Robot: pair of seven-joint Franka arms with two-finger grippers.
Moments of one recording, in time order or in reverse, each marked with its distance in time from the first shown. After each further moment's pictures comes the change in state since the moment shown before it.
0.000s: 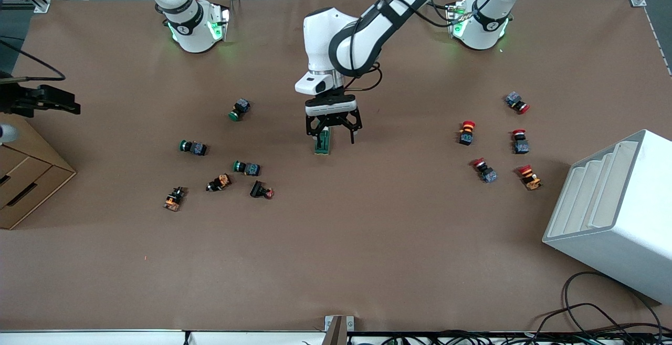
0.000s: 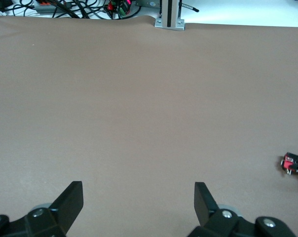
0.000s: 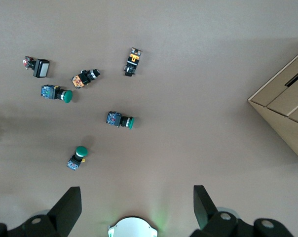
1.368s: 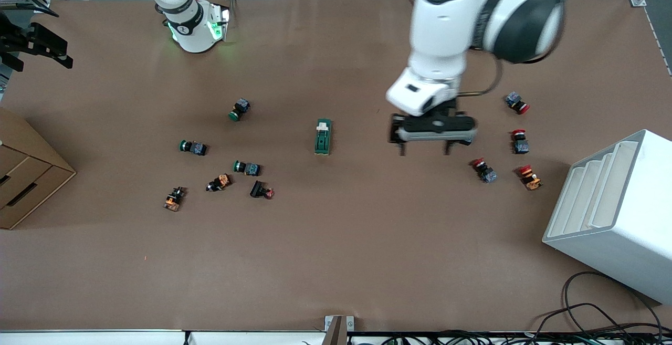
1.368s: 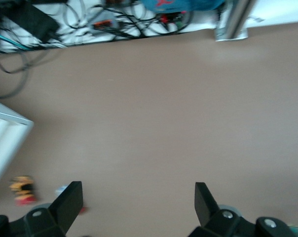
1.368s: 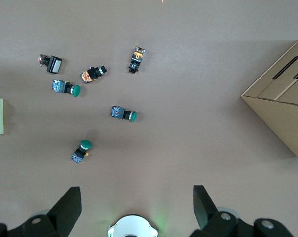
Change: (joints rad) left arm 0.424 -0.346 0.003 0.081 -0.715 -0.216 1.168; right arm 0.030 -0.274 -0.024 -0.196 0.000 0.041 -0.002
